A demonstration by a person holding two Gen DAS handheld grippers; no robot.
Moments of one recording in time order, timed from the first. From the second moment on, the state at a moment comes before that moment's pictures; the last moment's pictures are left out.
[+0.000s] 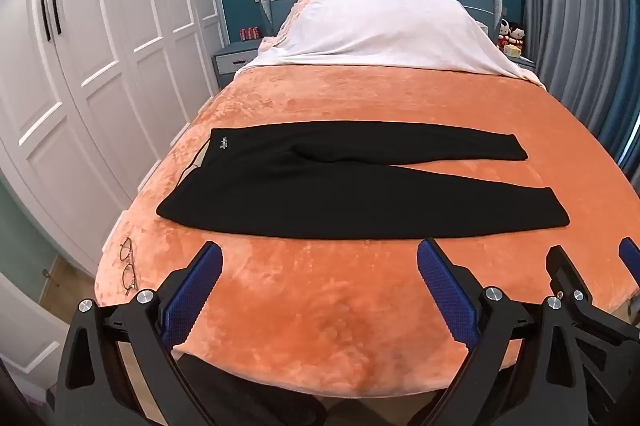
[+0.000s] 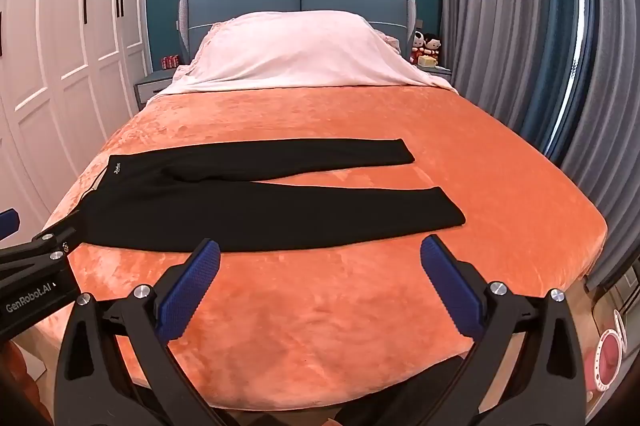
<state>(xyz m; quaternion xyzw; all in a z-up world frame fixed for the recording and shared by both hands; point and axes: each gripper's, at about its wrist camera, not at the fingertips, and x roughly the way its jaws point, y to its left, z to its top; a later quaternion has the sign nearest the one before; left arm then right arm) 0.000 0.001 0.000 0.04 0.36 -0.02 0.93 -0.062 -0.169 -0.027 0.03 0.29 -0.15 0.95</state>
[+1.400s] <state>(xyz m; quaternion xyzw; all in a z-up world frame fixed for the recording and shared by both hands) -0.002 0.004 -0.006 0.05 0.37 -0.02 0.93 -0.064 -0.162 -0.024 0.03 0.29 -0.14 0.94</state>
